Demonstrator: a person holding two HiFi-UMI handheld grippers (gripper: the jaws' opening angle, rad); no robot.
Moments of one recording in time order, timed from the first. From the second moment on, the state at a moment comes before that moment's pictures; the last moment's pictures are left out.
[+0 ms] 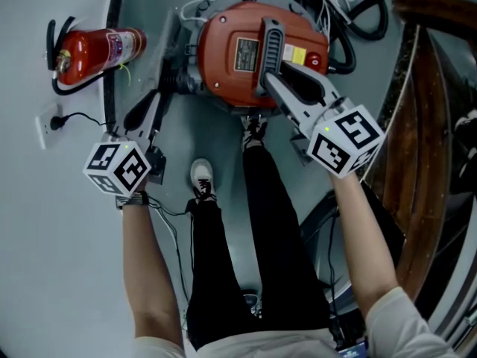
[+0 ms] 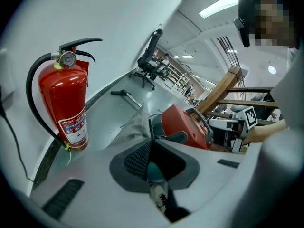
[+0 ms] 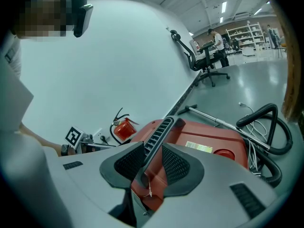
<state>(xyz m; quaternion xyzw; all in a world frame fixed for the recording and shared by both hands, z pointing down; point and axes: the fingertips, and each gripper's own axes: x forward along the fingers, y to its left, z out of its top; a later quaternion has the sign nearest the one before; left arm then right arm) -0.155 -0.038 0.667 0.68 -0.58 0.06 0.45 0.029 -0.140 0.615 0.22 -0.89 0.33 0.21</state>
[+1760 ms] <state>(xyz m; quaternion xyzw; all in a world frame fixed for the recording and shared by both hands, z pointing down) -0.159 -0.027 0.681 0.60 -0.68 0.14 0.41 0.029 -0.140 0.614 0.21 -0.90 0.33 0.21</state>
